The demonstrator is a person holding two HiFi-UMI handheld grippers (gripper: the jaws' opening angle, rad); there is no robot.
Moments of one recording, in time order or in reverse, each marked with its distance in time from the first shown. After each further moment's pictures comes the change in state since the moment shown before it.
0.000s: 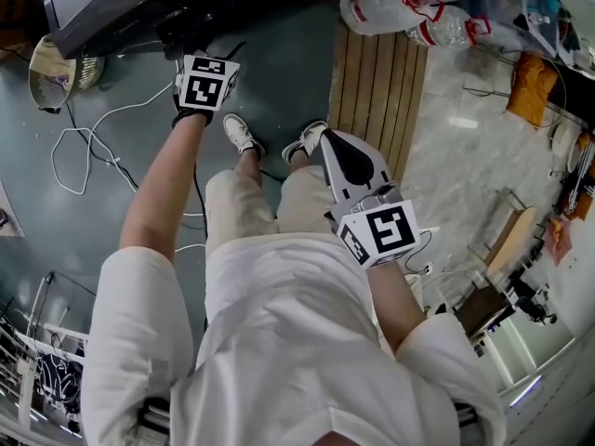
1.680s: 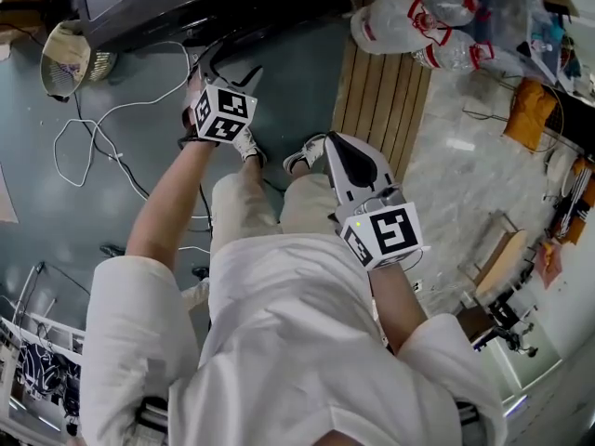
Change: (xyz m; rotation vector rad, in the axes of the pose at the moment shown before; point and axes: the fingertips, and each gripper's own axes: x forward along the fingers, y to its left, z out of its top) left arm -0.041 -0.010 0.007 0.255 -0.089 0.104; right arm 0.011 0.013 0.029 -0.053 0.002 0.055
